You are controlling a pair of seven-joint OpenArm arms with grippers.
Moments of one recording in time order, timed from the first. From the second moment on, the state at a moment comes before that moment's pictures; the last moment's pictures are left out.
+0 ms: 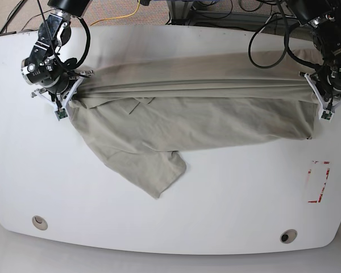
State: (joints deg) left arm 5.7 -14.0 -35.2 102.7 -2.6 -42.2 72.2; right arm -8.5 7.2 29.5 102.2 9.0 41.0 -65.6
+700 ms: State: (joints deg) left arm 7.4 -14.6 -35.1 102.5 -3.3 -42.2 74.1; right arm -14.8 5.7 30.5 108.3 8.7 41.0 -66.2
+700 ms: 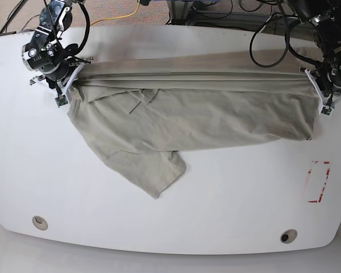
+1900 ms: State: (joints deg) left arm -5.5 -19.6 -35.1 108.4 -1.2 -41.8 82.8; right arm -4.2 5.0 34.1 112.7 7.8 40.6 -70.5
